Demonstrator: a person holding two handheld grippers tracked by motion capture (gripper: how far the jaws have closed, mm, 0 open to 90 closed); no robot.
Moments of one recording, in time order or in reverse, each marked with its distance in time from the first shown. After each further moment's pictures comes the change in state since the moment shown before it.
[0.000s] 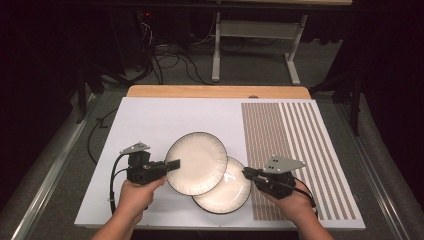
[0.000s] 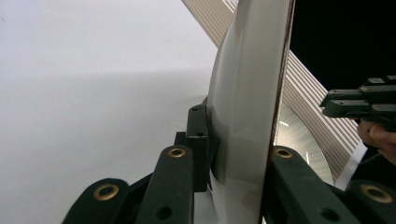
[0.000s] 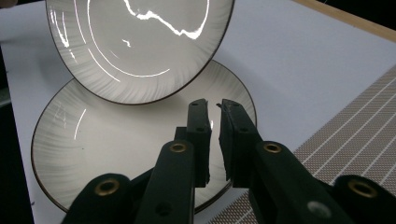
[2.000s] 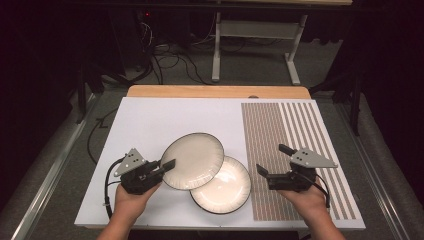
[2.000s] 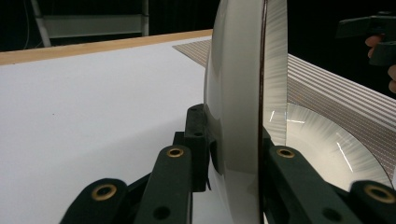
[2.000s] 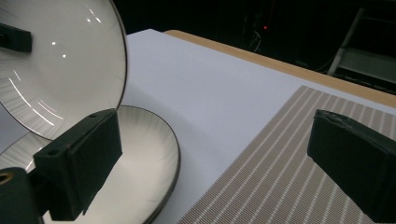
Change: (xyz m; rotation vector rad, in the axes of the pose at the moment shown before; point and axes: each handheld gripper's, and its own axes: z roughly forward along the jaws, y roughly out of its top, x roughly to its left) left arm -0.008 -0.017 -0.014 -0.175 0.056 0.342; right arm -0.025 -0.002 -0.031 -0.200 -0.188 0.108
